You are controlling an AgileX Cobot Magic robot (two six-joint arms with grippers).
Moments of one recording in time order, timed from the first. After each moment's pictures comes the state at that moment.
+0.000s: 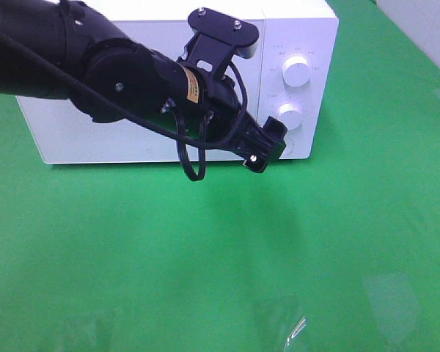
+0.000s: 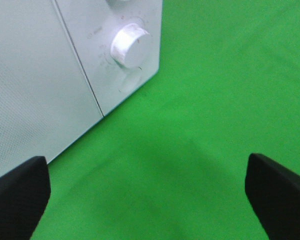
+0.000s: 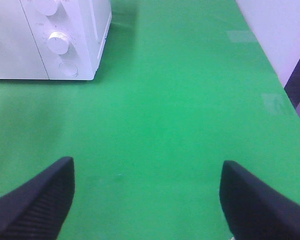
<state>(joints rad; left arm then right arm) -0.84 1.84 -1.21 0.15 0.19 -0.17 0.03 0.00 -0.49 -0.05 0.97 0.05</state>
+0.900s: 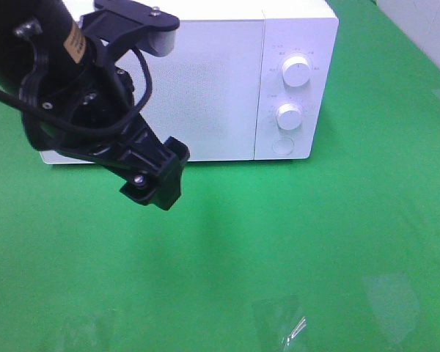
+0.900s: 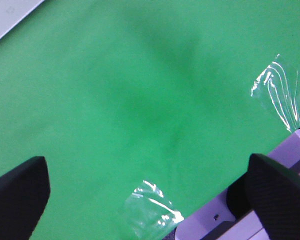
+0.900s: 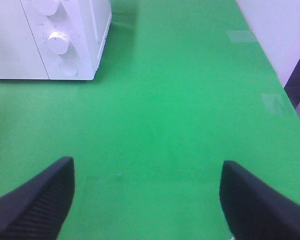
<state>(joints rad) -0.85 1.55 -1.22 0.08 0.98 -0.17 0.03 0.00 -0.49 -0.05 0.97 0.05</state>
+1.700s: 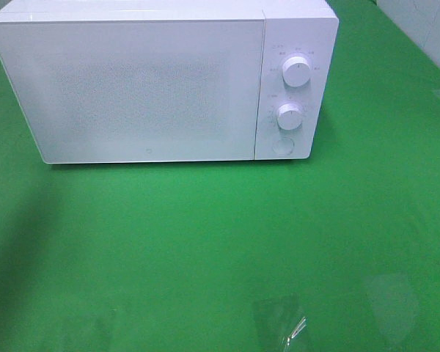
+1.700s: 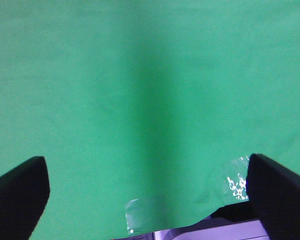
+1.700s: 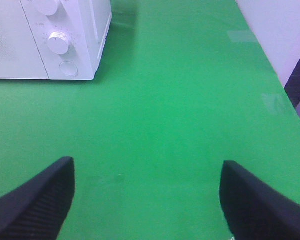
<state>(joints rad) -0.02 1.36 -1.21 -0.13 1.21 0.12 0.03 0.00 -0.49 -0.05 0.97 0.05</state>
